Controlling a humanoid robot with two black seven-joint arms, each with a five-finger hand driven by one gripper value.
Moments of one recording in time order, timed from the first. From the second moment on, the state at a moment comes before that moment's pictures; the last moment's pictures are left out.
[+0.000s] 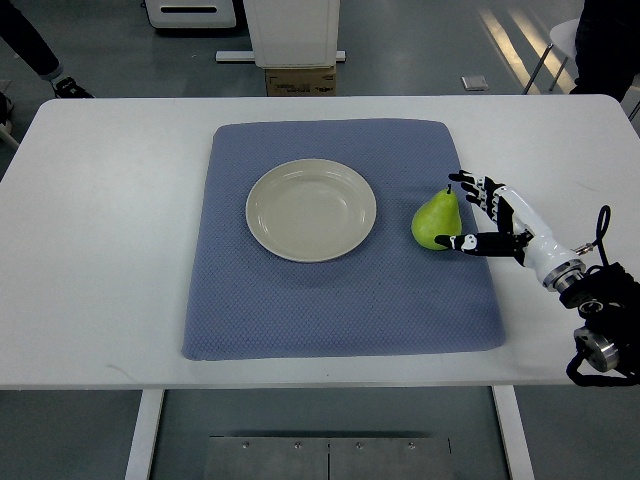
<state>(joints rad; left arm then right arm) -0.01 0.00 -0.11 -0.25 -0.10 0.10 -0.22 0.75 -0.53 0.10 1.12 -0.36 -0.27 0.61</state>
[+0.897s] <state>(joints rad) -0.01 0.00 -0.11 -0.25 -0.10 0.10 -0.22 0.78 -0.45 0.00 1.05 -0.39 -0.40 0.61</state>
